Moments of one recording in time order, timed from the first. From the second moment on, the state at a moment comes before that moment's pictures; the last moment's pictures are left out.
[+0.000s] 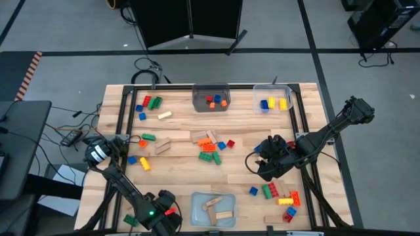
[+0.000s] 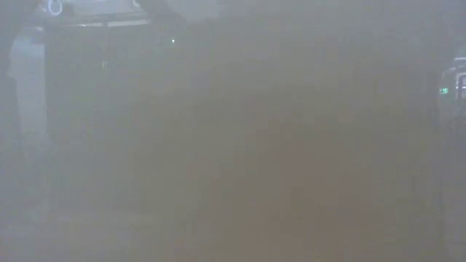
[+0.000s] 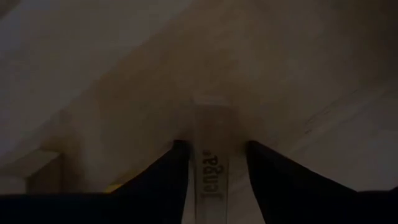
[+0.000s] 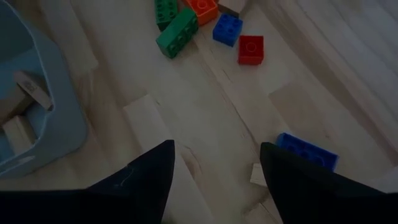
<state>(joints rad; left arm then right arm) -0.88 1.99 1.35 -0.85 -0.11 -1.83 0.55 1.25 1.02 -0.97 0.42 1.02</state>
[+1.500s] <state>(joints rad) -0.57 2.10 1.91 -1.04 -0.21 -1.04 0.55 1.25 1.02 -0.90 0.42 0.99</state>
